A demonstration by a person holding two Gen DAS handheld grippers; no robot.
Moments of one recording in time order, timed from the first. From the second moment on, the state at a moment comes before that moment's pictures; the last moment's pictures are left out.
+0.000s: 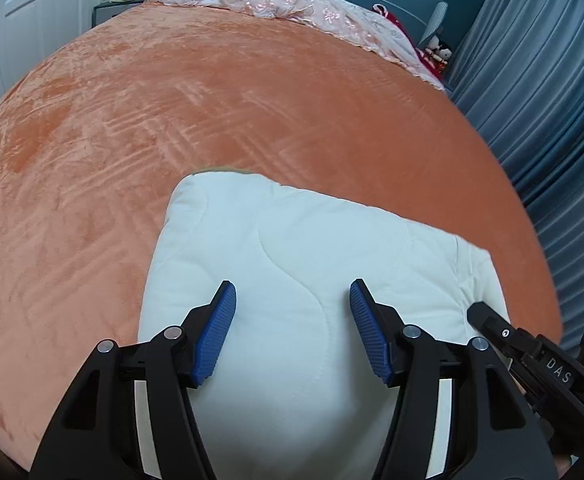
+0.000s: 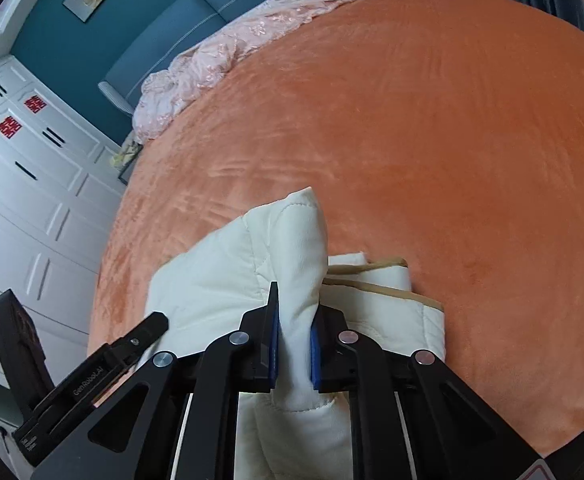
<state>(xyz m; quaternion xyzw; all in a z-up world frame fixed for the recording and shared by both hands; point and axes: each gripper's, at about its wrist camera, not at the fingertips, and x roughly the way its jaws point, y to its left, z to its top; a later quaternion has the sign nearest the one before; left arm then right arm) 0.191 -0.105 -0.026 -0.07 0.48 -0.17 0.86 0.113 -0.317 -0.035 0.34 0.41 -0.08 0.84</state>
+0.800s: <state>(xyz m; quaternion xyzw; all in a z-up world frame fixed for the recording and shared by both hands) 0.193 -0.139 -0.088 0.03 0.43 -0.11 0.90 0.125 -0.317 -0.107 0.30 0.39 -0.08 0.87</state>
